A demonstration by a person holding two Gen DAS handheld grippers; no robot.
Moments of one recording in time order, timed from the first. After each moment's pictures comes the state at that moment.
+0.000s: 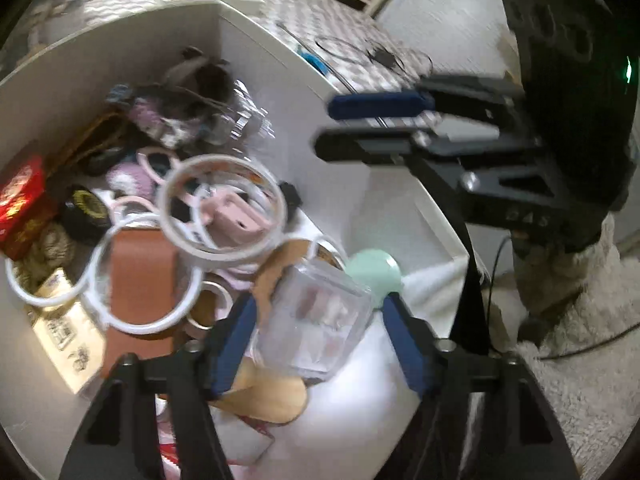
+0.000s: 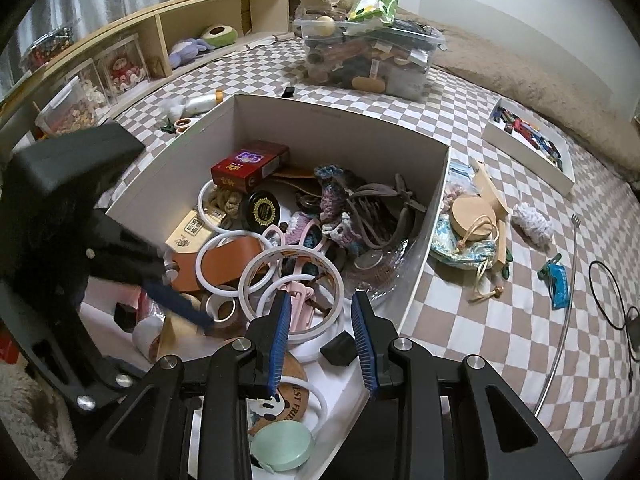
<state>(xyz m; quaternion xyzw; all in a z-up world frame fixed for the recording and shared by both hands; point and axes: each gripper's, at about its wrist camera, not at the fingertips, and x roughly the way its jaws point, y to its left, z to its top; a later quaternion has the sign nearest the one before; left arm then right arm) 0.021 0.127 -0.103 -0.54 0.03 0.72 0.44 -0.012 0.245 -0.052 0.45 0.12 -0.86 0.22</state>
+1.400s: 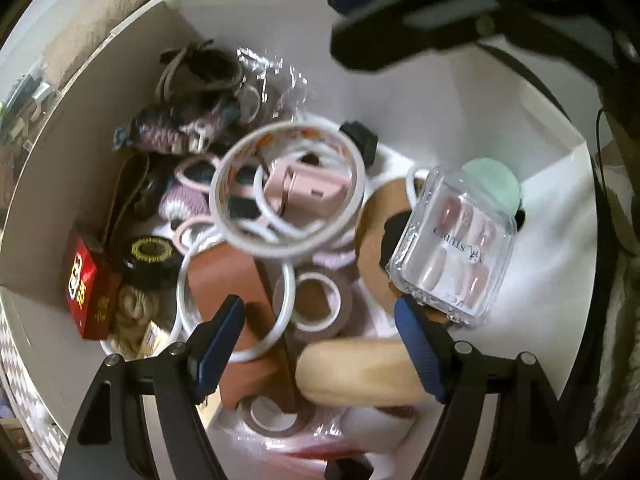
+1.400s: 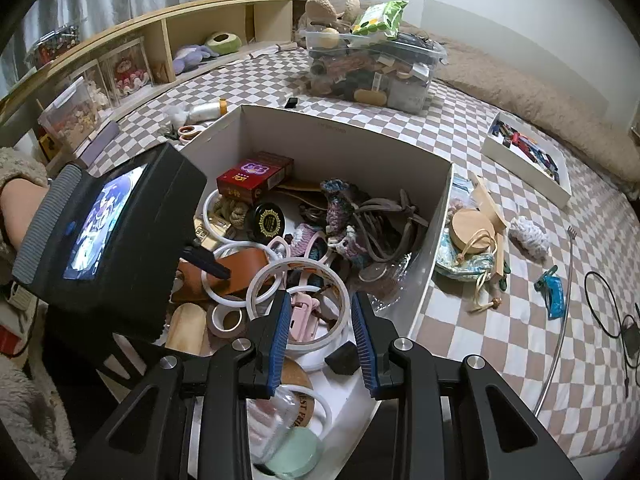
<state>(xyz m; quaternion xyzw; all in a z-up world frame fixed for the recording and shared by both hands) 0.006 0.150 -0.128 -0.51 0.32 0.70 0.38 -0.005 0.238 -0.047 0.43 0.13 -0.87 0.22</state>
